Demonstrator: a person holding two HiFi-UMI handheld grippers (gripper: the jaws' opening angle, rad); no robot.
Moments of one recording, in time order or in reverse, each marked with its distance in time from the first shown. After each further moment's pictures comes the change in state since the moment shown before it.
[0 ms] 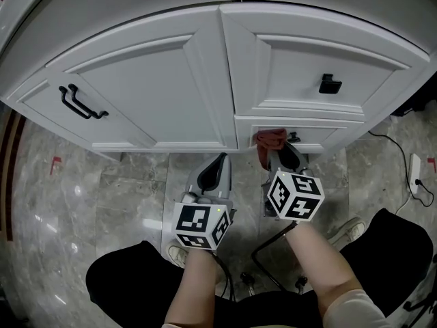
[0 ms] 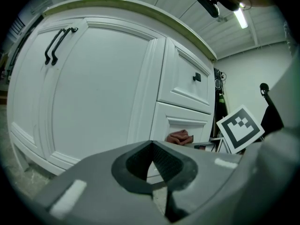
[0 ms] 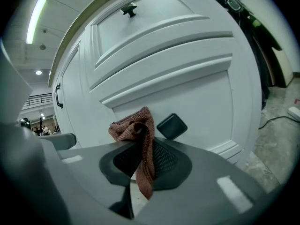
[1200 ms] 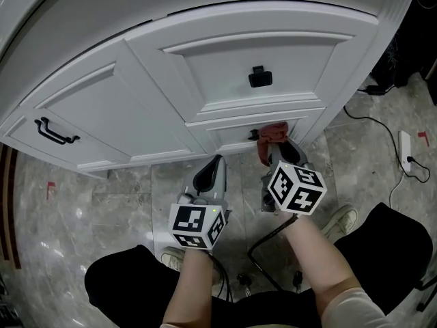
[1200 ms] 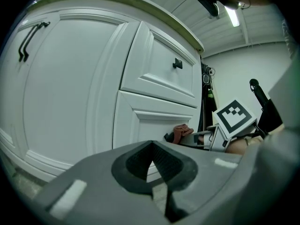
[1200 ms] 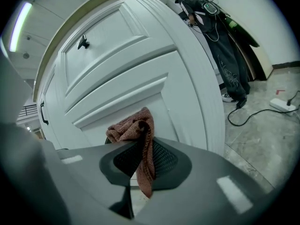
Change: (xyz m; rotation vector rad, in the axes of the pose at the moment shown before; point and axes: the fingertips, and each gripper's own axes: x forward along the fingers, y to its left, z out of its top) left arm 0.034 -0.068 -0.011 0.055 0.043 -0.114; right arm -0.037 -0.086 0.026 0.128 -0.055 -0.128
